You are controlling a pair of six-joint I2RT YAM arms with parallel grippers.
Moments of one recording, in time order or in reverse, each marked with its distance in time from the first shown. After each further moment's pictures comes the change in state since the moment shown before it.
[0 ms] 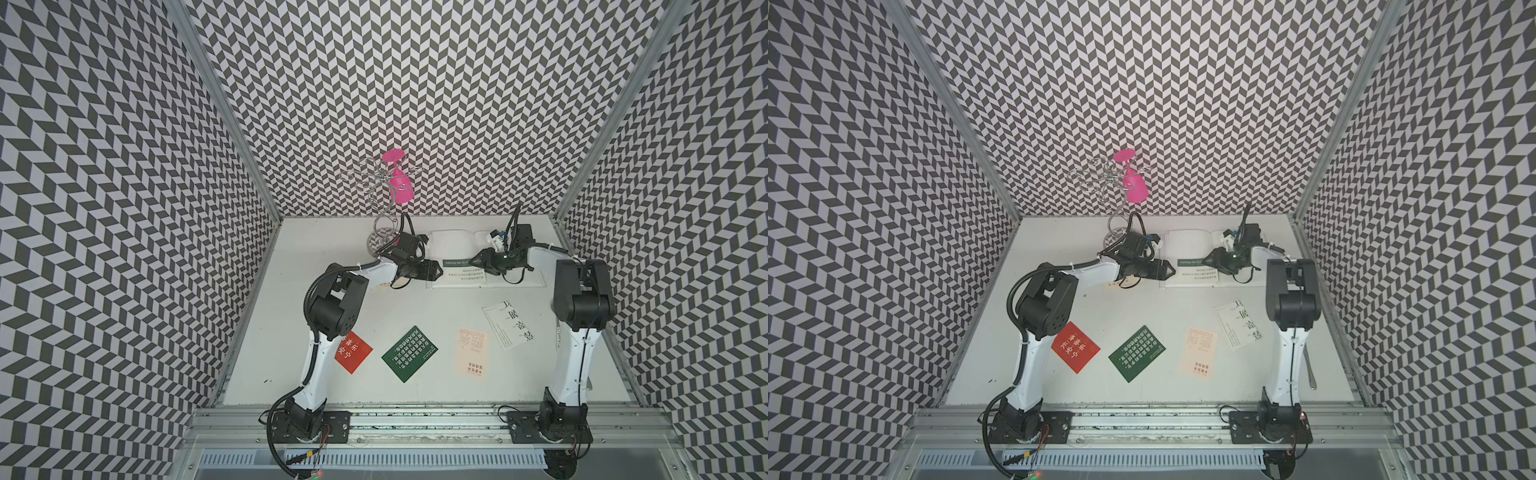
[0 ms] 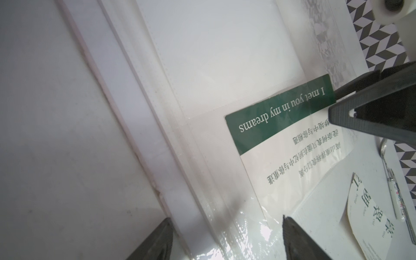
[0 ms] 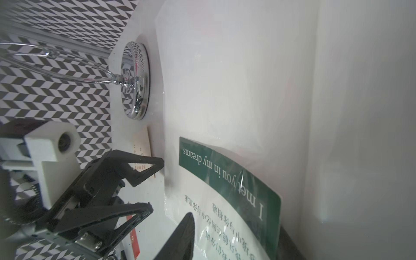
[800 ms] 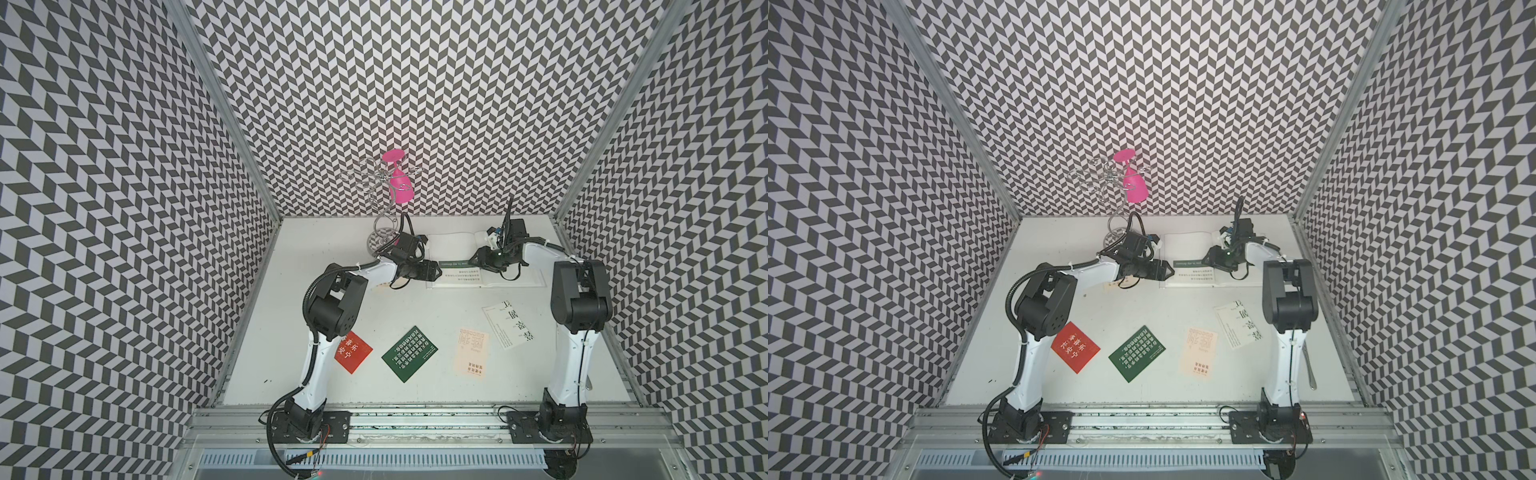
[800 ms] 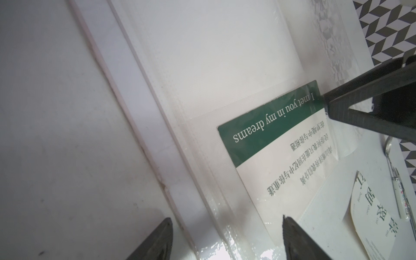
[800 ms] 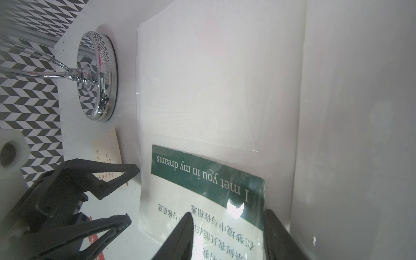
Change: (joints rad) left arm 0.006 -0.006 -0.001 -0.017 -0.008 0.004; right arm 0.051 -0.021 0.042 -0.083 0.163 -0.029
